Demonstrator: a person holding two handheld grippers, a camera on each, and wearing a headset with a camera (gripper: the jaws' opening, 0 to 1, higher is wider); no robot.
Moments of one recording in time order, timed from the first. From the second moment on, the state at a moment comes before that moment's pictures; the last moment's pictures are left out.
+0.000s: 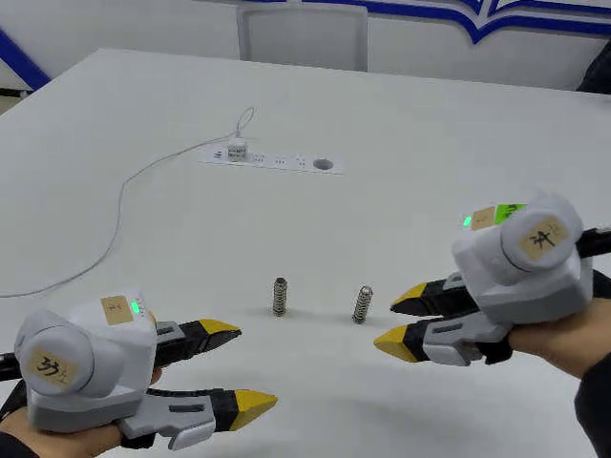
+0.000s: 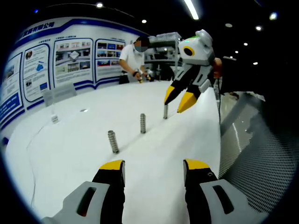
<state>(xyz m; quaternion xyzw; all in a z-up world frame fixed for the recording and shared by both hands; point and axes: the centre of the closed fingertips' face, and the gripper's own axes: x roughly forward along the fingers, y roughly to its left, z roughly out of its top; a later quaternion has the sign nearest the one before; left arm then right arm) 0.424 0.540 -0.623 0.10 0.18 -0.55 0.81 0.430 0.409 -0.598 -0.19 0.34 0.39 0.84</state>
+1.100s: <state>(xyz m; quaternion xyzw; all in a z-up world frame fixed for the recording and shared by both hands) 0.421 0.541 -0.624 0.09 0.19 -0.54 0.82 0.406 0.303 -0.600 -0.12 0.26 0.29 0.91</state>
